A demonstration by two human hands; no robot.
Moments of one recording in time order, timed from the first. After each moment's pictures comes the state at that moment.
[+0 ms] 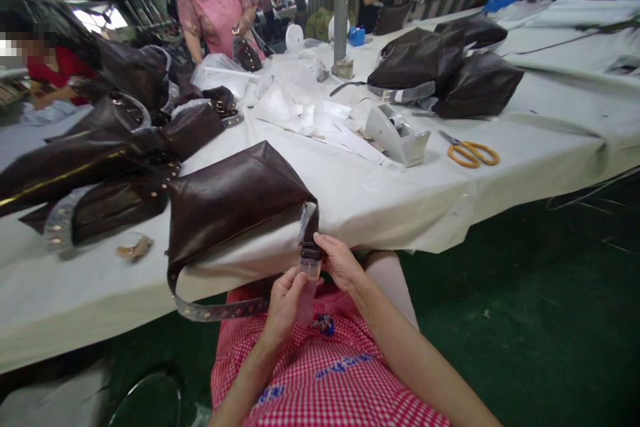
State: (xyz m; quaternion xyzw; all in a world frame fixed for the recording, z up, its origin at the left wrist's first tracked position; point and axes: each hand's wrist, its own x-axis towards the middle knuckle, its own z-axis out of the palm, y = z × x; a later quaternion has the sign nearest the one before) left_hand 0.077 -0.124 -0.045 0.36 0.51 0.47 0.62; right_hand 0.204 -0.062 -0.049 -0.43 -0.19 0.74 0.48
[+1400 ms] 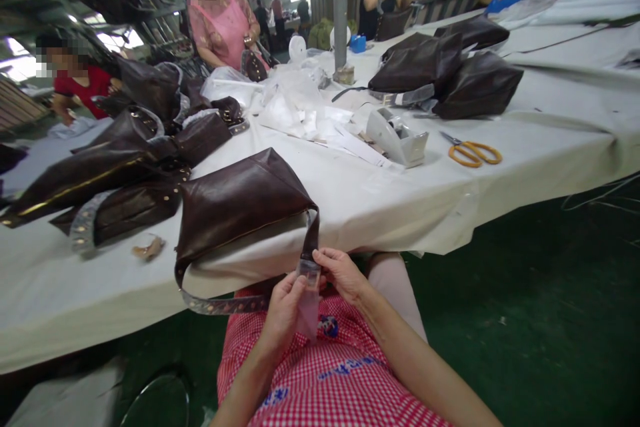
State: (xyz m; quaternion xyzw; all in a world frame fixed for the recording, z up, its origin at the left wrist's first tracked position) left_hand 0.075 -0.139 -0.029 0.32 0.49 0.46 0.66; right_hand 0.209 -0.089 -0.049 -0.36 -0.25 0.78 0.44
